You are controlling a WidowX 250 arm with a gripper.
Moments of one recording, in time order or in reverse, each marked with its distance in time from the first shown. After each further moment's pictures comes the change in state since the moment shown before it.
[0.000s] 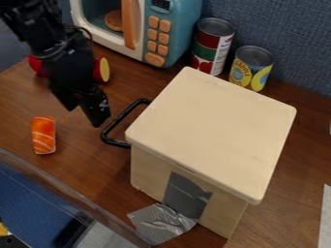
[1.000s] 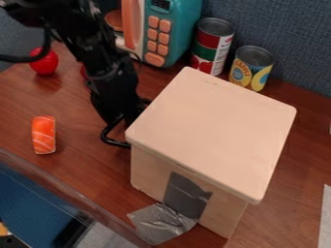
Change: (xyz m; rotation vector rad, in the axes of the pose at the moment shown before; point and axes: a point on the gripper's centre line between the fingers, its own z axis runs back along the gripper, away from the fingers) arm 0.025 -0.026 -0.051 -0.005 0.019 0.010
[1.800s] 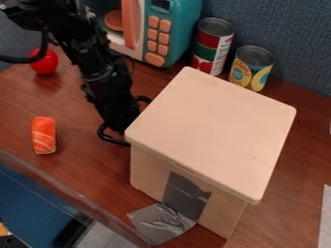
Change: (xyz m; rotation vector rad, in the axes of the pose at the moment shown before) arm -0.007 0.030 0.003 0.016 0.010 0.060
